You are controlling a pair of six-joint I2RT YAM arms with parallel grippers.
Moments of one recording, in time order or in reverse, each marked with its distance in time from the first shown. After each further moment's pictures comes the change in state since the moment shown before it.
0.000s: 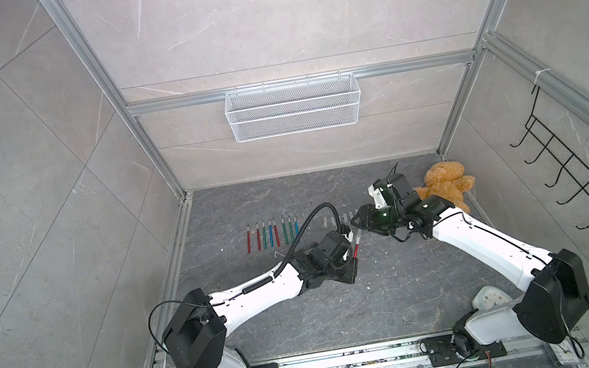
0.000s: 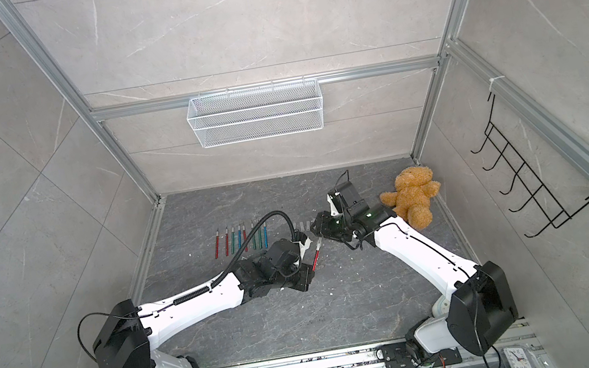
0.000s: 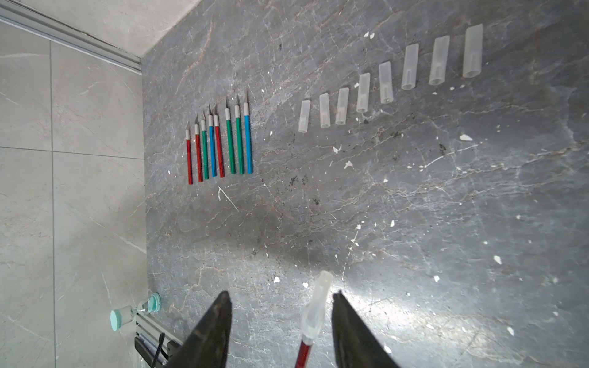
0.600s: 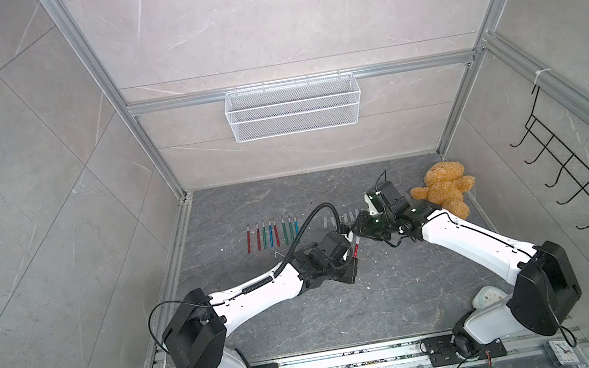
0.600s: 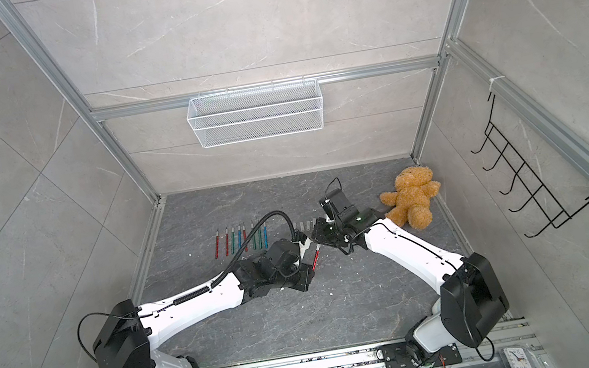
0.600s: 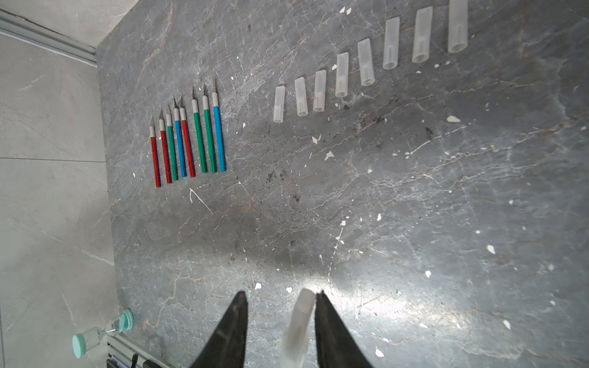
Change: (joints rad) left arm 0.000 0.000 0.000 0.000 -0.010 0.000; right arm 0.056 0.053 -0.013 0.001 0.096 0.034
